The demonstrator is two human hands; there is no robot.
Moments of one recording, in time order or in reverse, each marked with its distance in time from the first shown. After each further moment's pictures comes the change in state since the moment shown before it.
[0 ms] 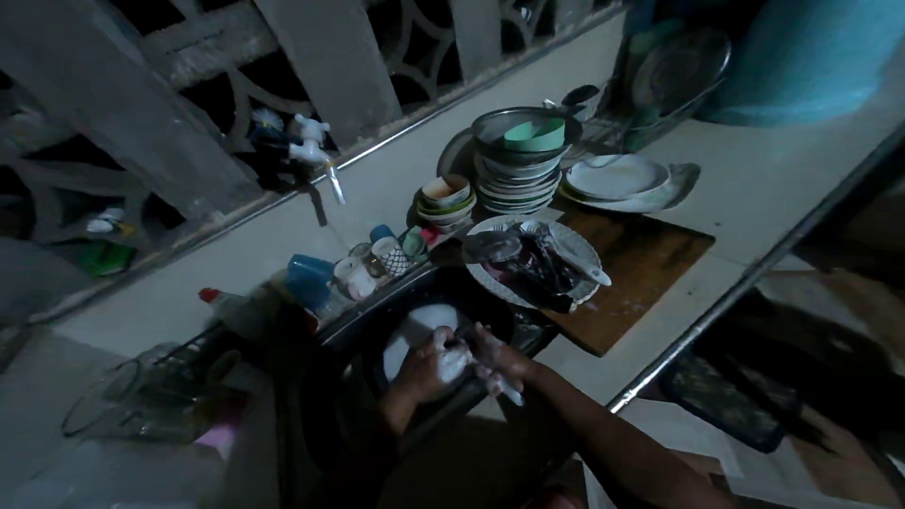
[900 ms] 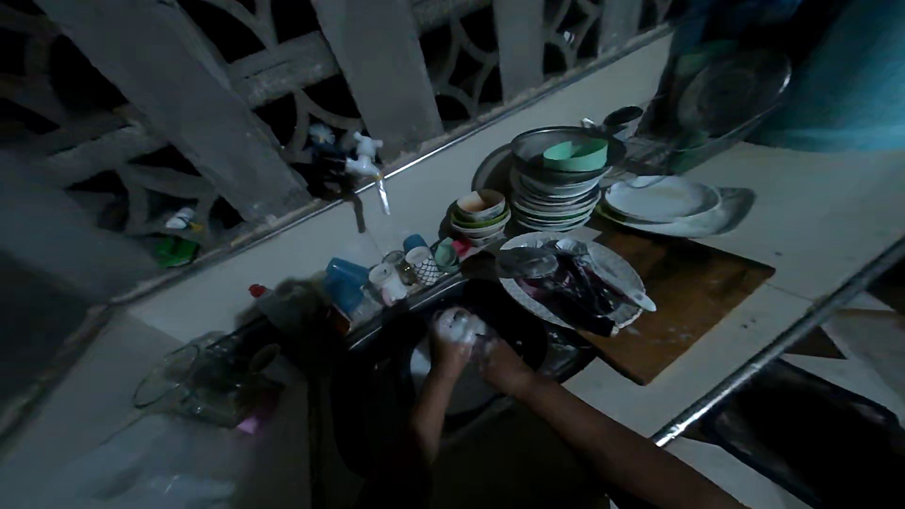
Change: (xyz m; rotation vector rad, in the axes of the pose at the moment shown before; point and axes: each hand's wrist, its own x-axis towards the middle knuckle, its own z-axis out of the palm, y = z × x) left_hand 0.043 0.001 -0.025 -0.452 0.498 -0.508; right_hand 0.007 -0.056 0.072 -1.100 0.286 -0.295
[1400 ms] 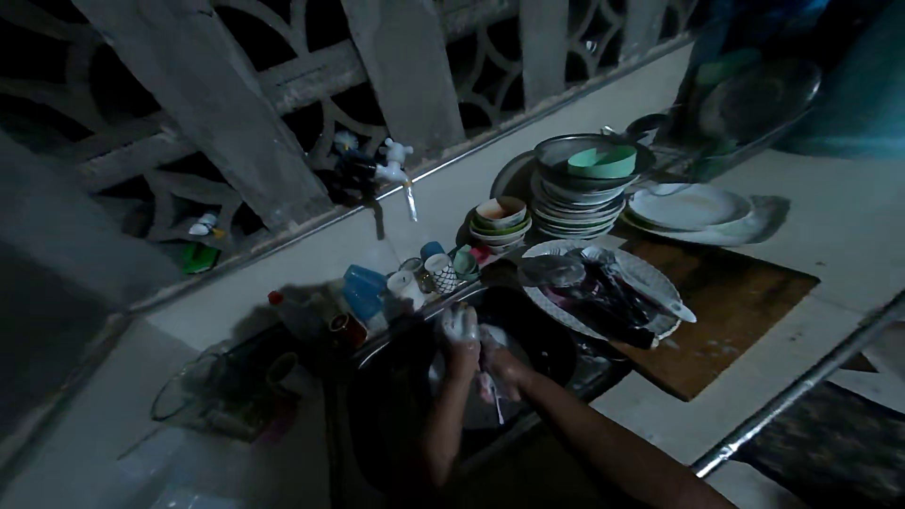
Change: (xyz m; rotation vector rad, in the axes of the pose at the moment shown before) left_hand 0.022 -0.009 -0.016 -0.156 0.171 -0.063; right_hand 0.047 -0.018 0.031 1.064 -0.084 0.411
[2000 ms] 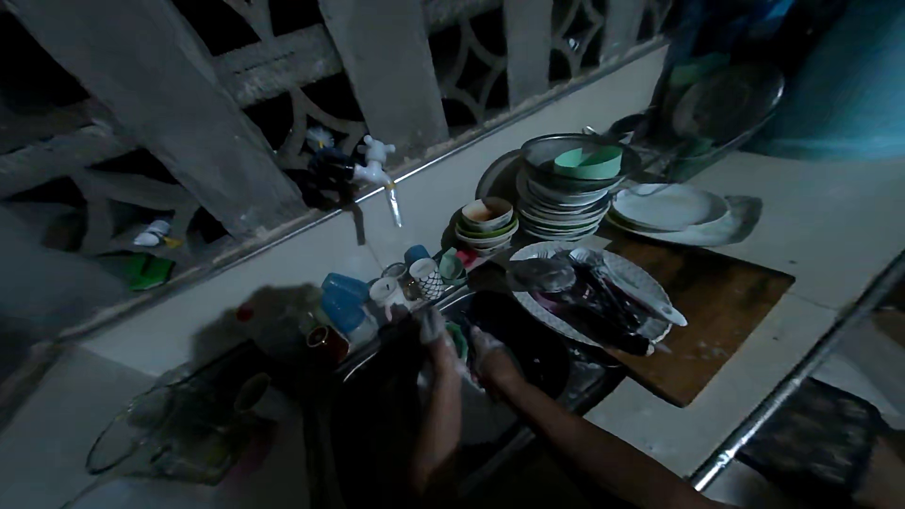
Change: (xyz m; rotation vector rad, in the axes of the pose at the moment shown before) left_hand 0.034 -0.041 0.024 -0.445 0.122 -0.462; right_hand 0.032 0.000 -0.005 -0.319 0.382 -0.226
